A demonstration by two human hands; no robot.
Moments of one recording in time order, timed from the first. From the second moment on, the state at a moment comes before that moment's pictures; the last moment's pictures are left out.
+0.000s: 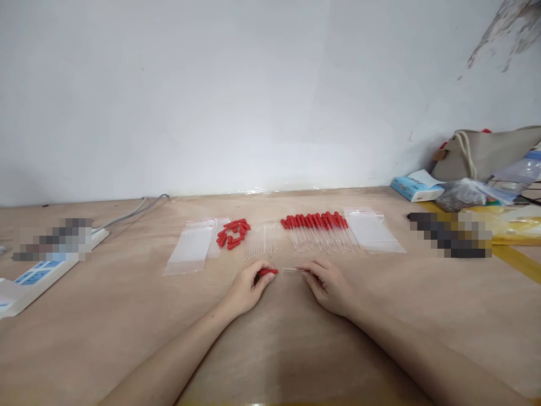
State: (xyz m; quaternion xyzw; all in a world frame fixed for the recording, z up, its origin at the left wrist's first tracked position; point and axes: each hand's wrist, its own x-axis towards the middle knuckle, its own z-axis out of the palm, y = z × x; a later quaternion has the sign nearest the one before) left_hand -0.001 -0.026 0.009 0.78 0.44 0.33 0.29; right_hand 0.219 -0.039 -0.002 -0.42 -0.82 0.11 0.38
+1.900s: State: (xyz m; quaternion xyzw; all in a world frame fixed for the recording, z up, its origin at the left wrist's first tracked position) left_hand -0.013 -0.015 0.002 0.76 0.47 0.36 0.27; right_hand 0.214 -0.036 0.017 -0.49 -0.83 0.08 0.24
